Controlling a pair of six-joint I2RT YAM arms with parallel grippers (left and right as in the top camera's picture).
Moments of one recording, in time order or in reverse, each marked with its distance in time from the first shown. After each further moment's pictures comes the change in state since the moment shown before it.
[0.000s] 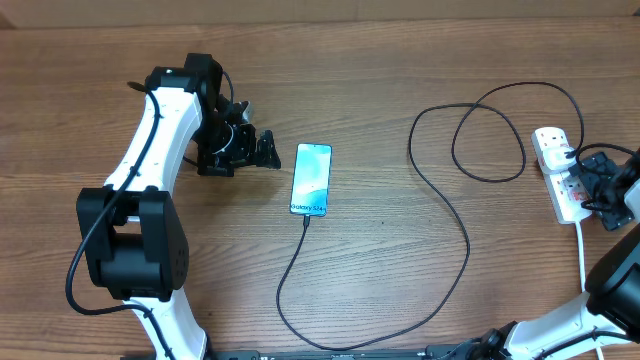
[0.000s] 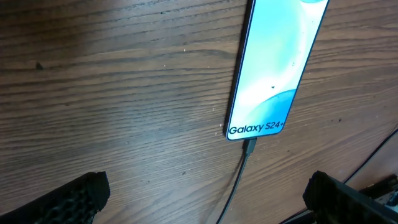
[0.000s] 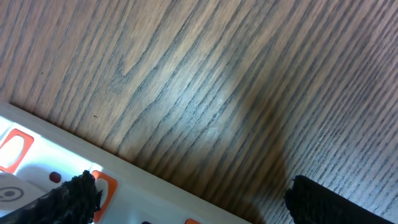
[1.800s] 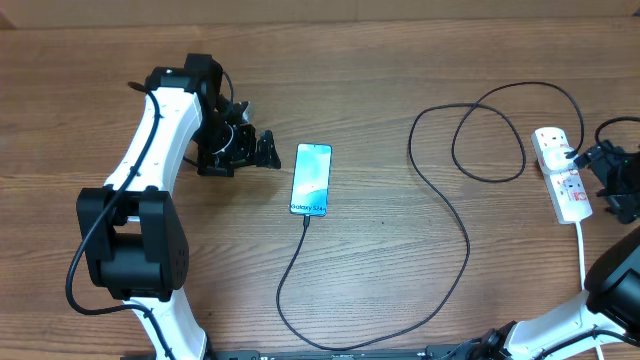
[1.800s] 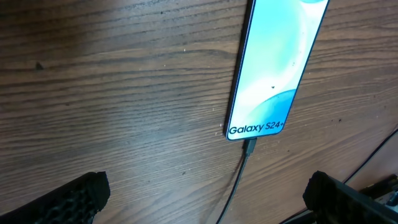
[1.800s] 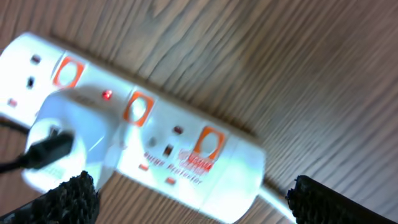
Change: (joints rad) left arm 0.000 0.000 0.000 0.000 0.000 0.000; right arm 0.012 0.005 0.296 -0.499 -0.056 -0.074
